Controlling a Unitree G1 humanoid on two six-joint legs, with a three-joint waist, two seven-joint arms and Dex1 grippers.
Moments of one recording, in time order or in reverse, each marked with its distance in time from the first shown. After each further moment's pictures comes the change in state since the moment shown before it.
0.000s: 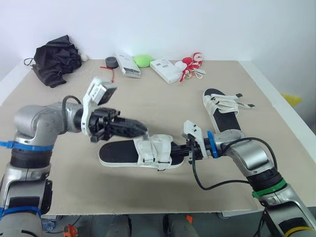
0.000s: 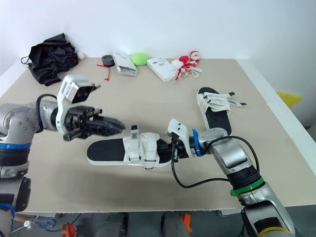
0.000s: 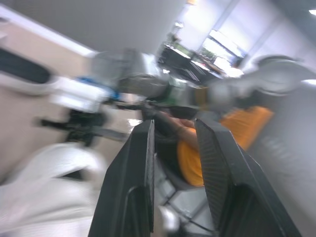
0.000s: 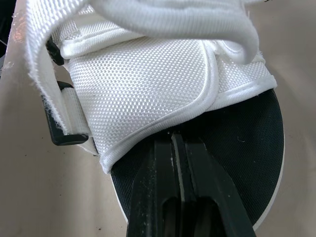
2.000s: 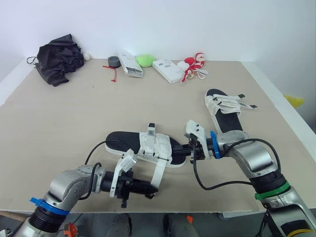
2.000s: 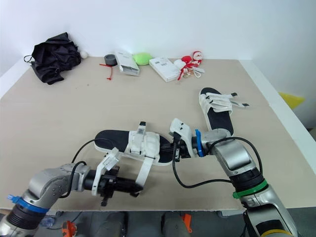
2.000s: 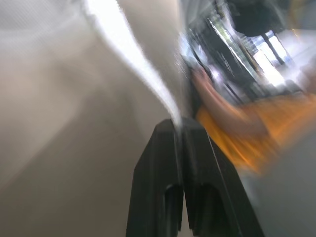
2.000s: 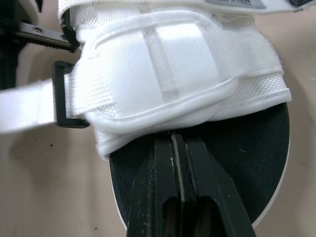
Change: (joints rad) left arm 0.094 -0.055 -0.196 0.124 0.100 -0.133 0.097; right arm 0.028 -0.016 -0.028 -0.049 0.001 0.034 -0.018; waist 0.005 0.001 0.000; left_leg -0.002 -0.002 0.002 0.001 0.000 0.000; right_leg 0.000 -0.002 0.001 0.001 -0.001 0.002
